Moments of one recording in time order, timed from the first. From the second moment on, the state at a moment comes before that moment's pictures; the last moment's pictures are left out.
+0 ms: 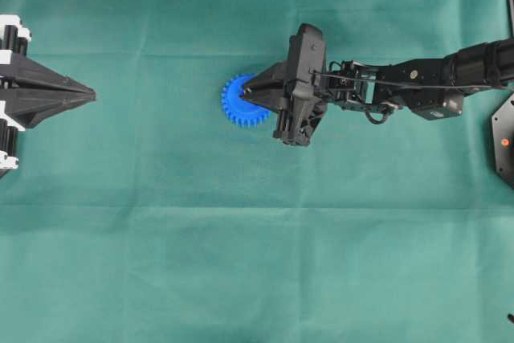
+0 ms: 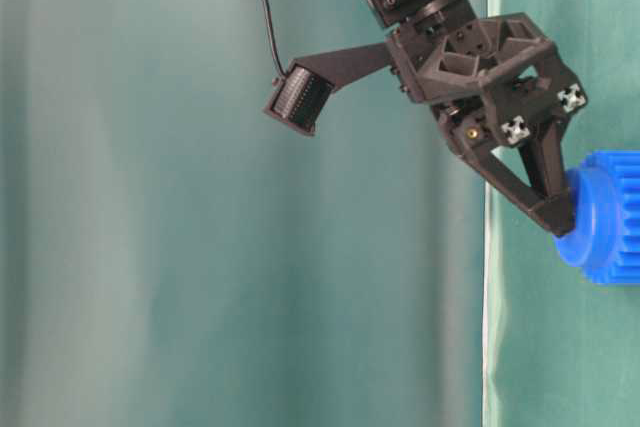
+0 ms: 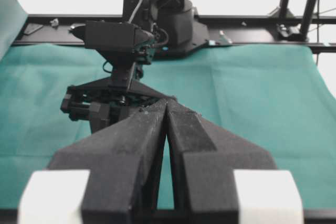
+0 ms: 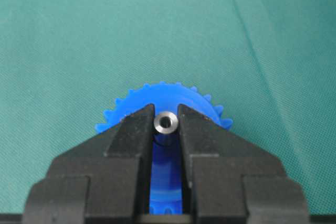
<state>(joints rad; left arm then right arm) 0.00 -0.96 1.18 0.02 -0.22 -0.01 -0.12 0.25 0.72 0.09 -0.50 -0.06</state>
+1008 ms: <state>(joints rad) 0.00 -0.96 1.18 0.02 -0.21 -0.01 -0.12 0.16 0.72 0.09 -0.48 -0.06</state>
